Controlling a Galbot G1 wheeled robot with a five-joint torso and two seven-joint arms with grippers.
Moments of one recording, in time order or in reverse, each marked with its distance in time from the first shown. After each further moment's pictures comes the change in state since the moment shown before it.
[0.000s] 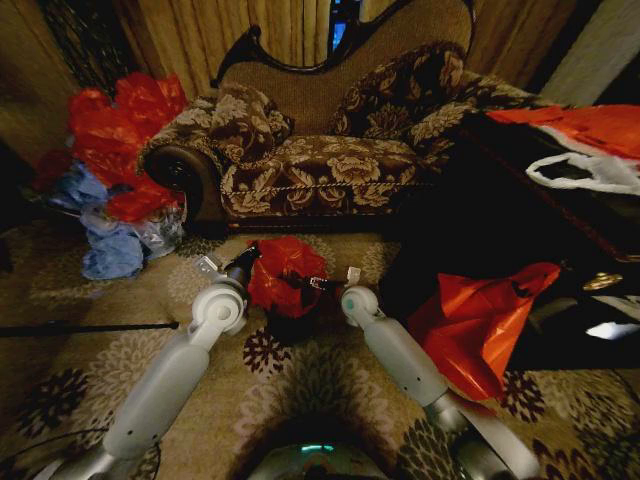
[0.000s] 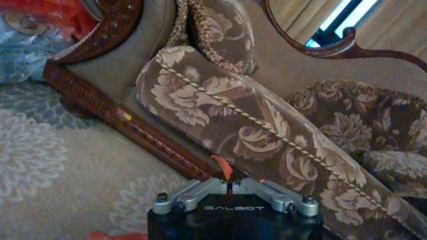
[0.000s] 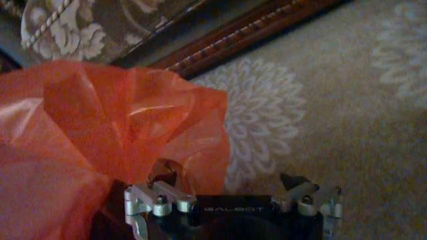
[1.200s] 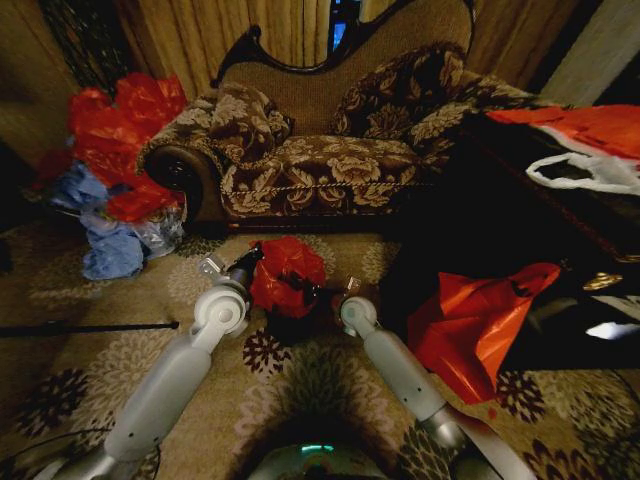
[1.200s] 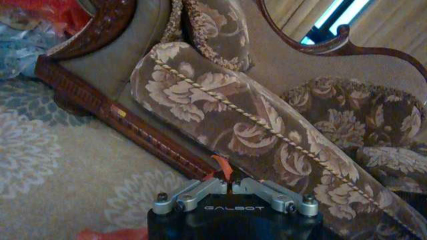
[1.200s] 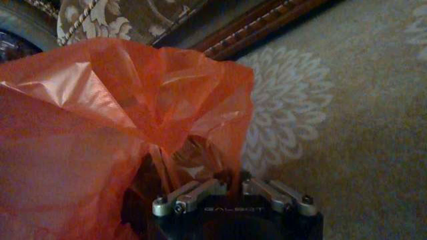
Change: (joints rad) left arm 0.007 0.000 0.010 -0.007 0.003 -0.003 0.014; right arm -0.067 0.011 -0.029 0.028 -0.029 0.067 -0.087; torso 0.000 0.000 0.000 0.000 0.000
